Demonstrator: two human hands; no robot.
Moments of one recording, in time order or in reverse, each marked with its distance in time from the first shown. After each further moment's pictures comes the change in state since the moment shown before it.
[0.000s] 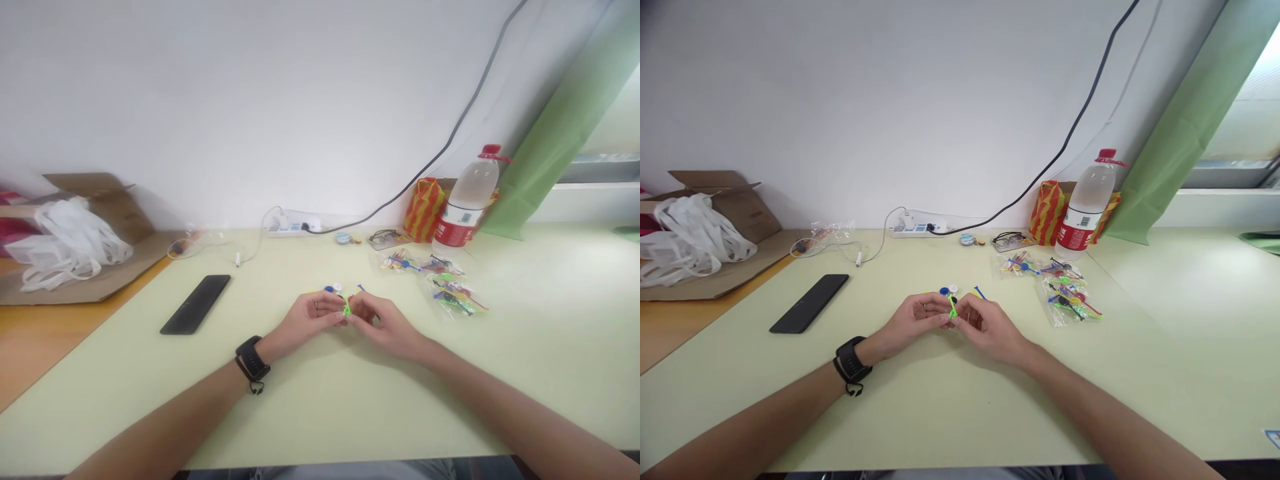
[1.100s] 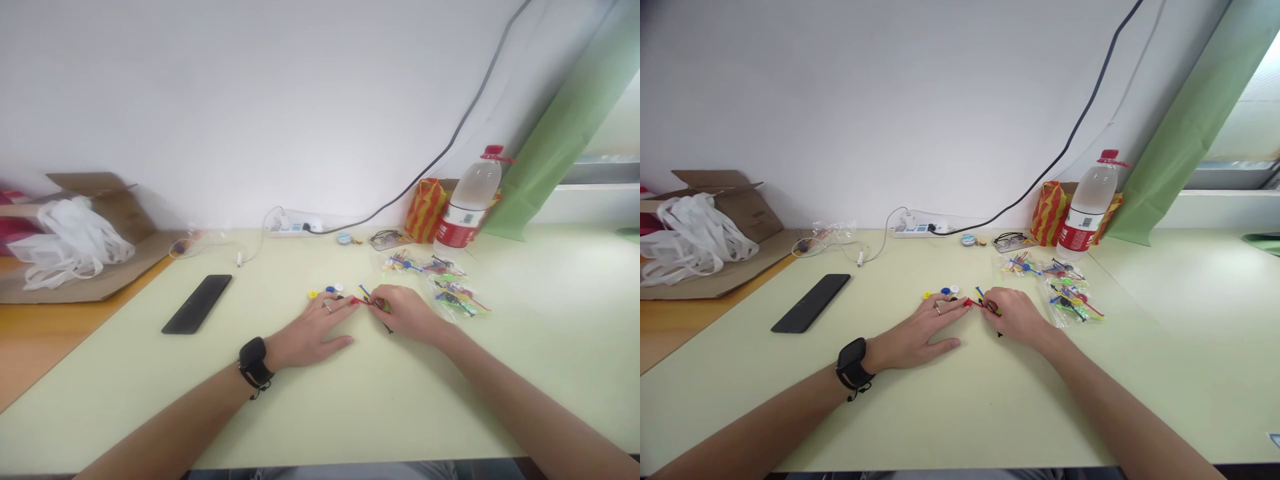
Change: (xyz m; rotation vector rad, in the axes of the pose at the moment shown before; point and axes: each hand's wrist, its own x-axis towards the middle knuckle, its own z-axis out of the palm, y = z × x) left_hand -0.006 -0.001 -0.004 1.054 -0.224 0.356; right_hand 0.005 0.024 -0.041 -0.696 -0.027 0.097
